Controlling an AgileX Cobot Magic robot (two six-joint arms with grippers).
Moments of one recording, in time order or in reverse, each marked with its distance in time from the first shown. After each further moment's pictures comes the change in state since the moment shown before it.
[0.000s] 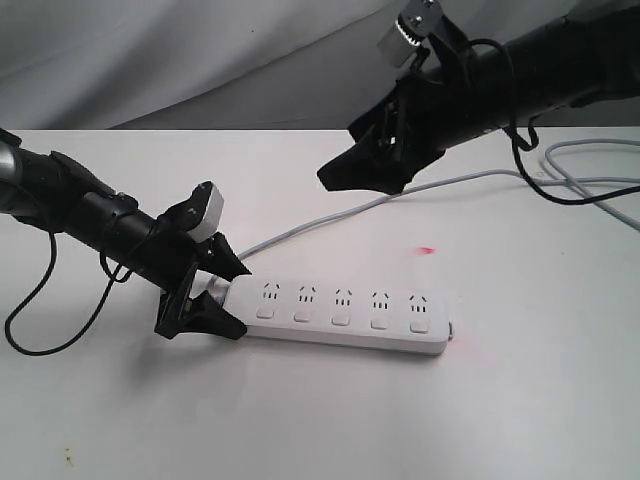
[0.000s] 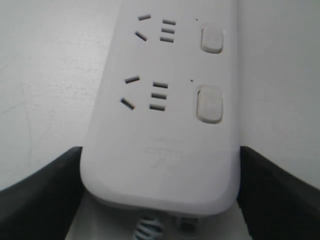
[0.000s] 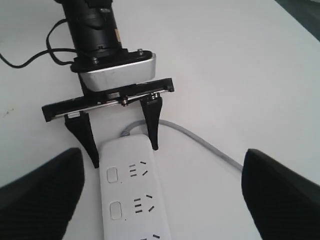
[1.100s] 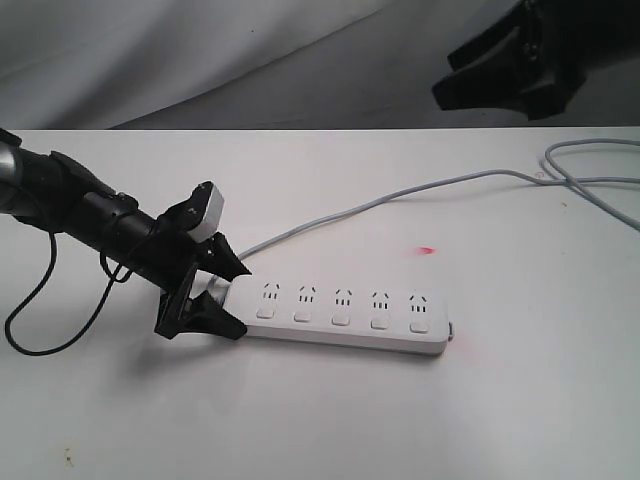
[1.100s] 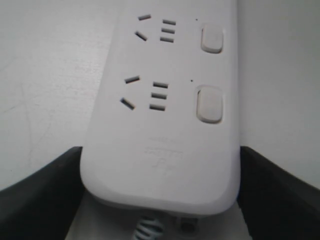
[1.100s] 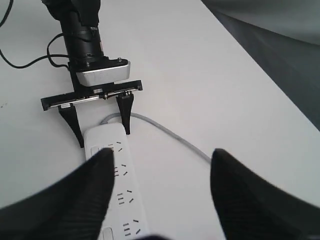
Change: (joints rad) left arm 0.000 0.000 0.000 0.000 0.000 0.000; right arm -0.217 -0.227 -0.002 -0.084 0.167 0.049
